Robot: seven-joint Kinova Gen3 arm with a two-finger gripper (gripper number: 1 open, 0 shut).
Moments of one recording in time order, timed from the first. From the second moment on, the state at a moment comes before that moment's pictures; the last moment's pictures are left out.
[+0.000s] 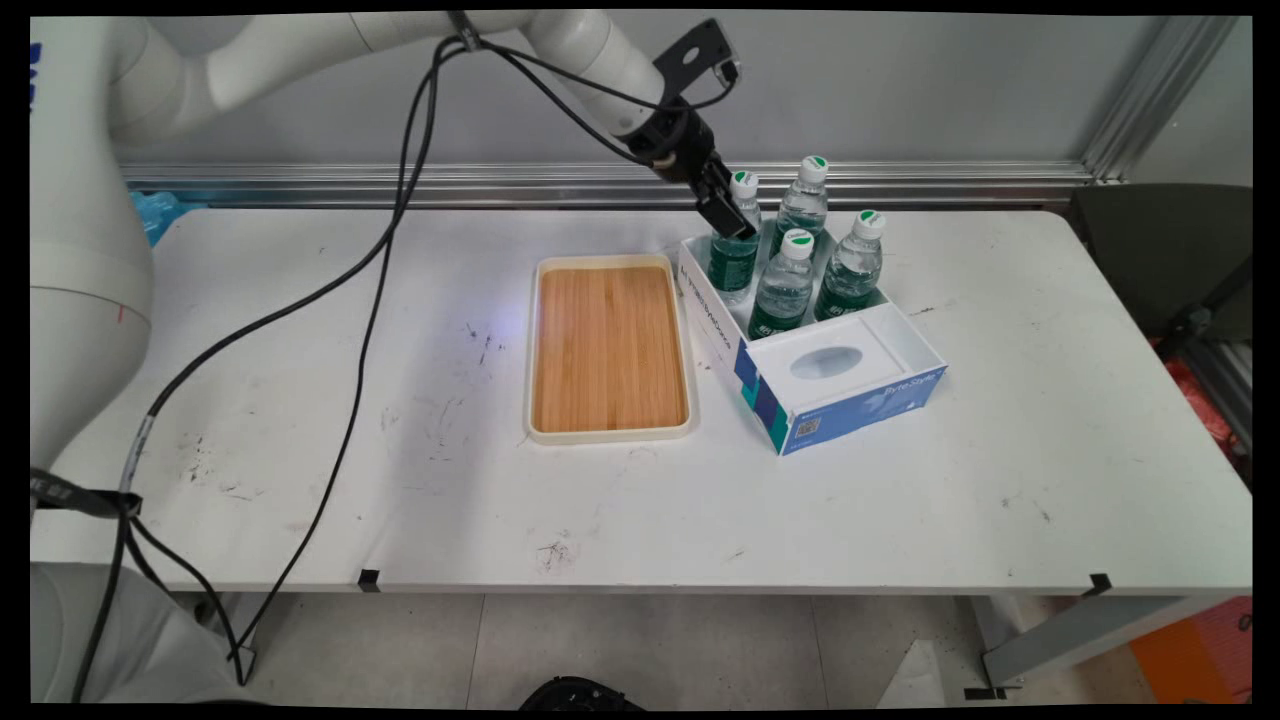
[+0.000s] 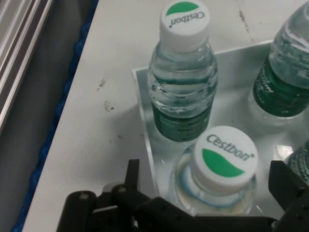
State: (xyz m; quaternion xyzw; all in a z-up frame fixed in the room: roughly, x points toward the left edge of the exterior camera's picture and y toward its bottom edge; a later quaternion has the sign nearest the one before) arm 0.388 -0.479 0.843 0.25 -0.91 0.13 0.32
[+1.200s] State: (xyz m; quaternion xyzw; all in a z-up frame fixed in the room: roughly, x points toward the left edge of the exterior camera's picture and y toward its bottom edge) arm 0.385 -0.482 0.851 0.25 -0.90 0.14 0.33
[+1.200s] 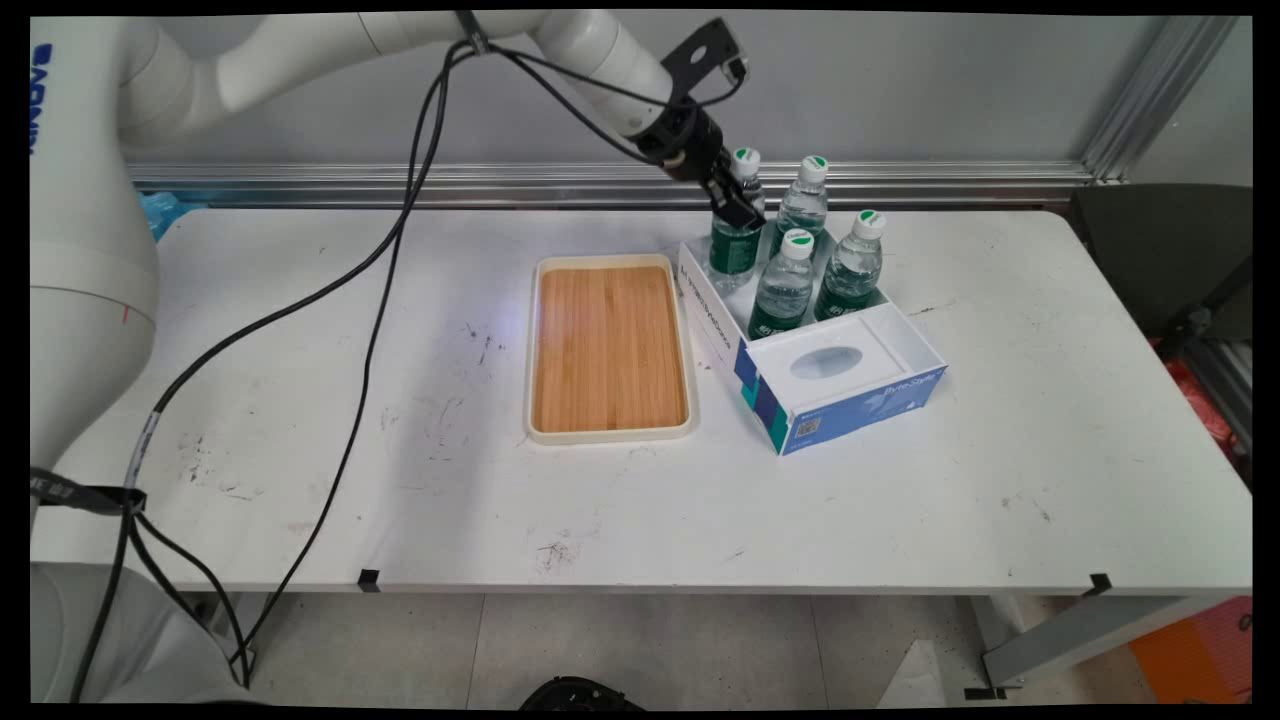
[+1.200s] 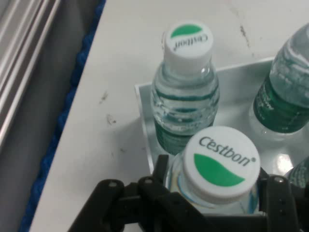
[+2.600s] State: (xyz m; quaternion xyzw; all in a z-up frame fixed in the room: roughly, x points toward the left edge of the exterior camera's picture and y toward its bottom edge) arm 0.487 -0.379 0.902 0.23 -0.92 0.14 0.29
